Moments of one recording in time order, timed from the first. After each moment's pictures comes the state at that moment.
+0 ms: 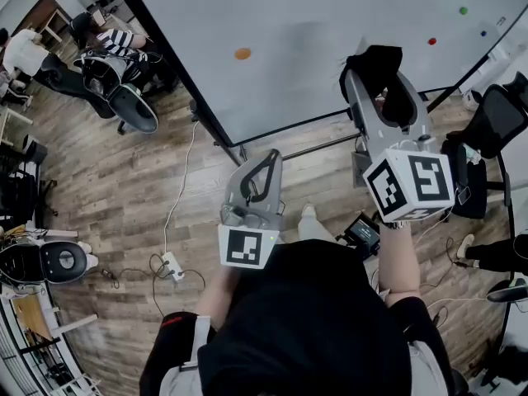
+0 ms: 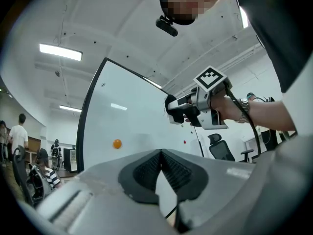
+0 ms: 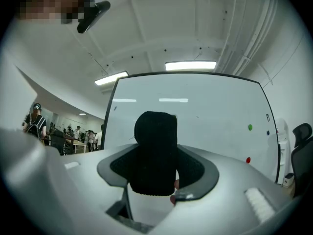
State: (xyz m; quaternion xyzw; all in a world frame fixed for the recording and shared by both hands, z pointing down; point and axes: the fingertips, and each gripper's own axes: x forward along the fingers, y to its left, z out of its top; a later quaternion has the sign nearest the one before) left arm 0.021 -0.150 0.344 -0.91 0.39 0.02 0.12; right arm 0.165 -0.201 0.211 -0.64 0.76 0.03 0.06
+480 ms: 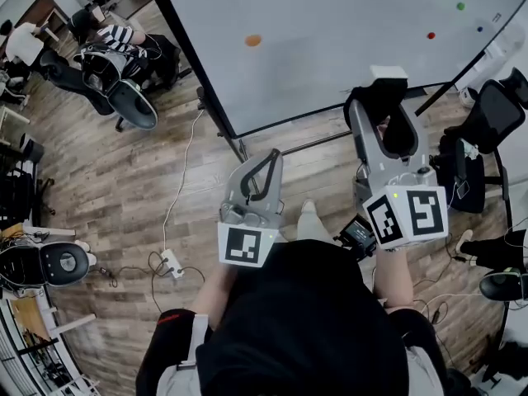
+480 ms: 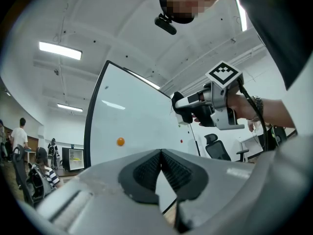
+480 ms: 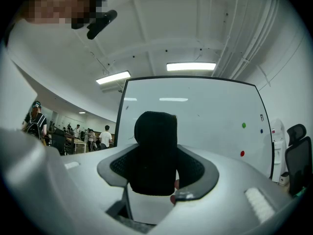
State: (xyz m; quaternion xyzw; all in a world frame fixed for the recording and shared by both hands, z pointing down) left arm -0.008 -0.107 0.362 -0.92 0.38 0.02 0.11; right arm 0.131 -0.119 0.238 -0.65 0.76 0.04 0.06
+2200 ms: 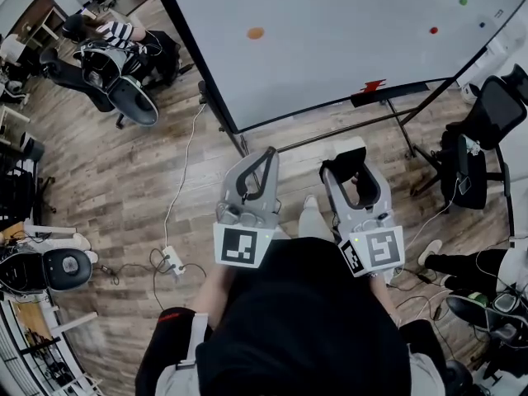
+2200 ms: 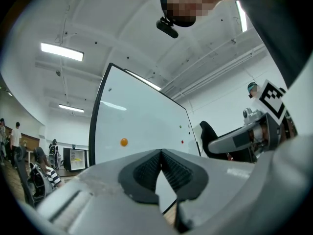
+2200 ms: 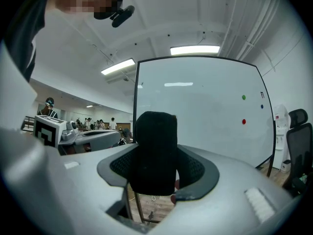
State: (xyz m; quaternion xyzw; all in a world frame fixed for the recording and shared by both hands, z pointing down) left arm -0.023 -0.101 0.362 -0.91 0.39 0.03 0.12; right arm 0.090 -0.059 0.368 -0.62 0.79 -0.02 0.00
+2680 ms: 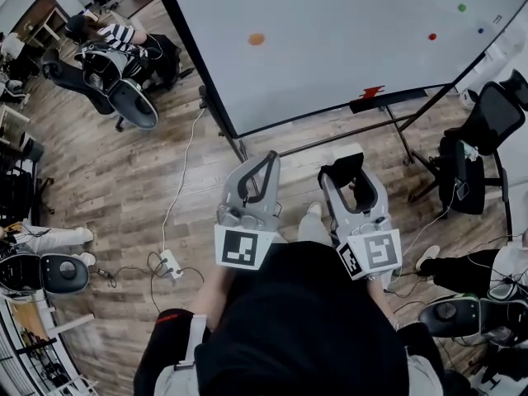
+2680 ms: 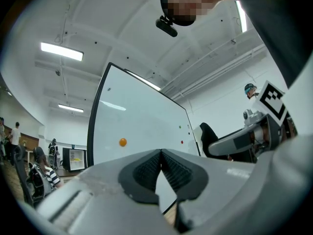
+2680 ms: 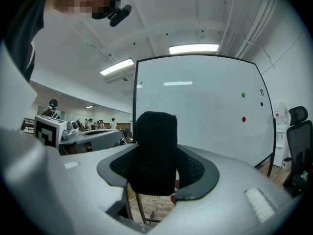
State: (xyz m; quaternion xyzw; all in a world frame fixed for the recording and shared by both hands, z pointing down) left arm -0.019 -0.101 0.363 -0.92 0.38 0.03 0.11; right arm 0.090 -0.060 0.374 -0.62 0.79 -0.03 0.00
